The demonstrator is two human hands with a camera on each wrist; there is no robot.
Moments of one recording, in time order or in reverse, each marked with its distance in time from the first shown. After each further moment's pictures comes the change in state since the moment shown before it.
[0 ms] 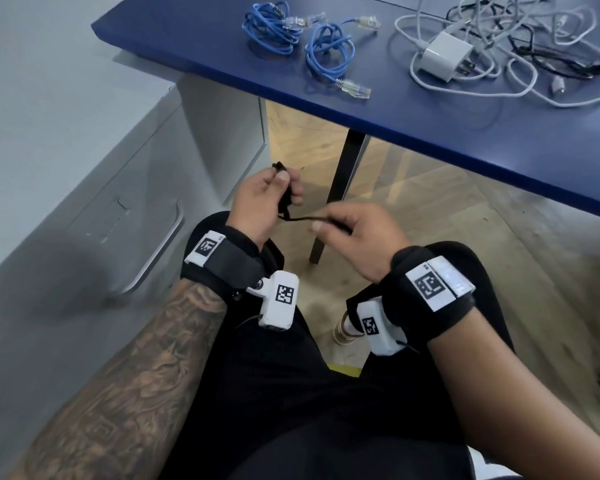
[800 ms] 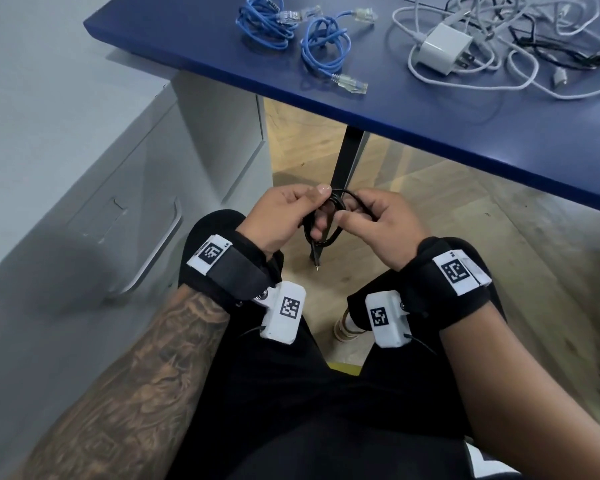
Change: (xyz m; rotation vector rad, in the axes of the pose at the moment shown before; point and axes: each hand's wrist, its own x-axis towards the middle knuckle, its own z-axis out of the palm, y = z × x) left_hand -0.024 0.020 0.021 0.122 -0.346 -0.125; right_hand 0.003 0.022 -0.014 0.292 0.117 0.082
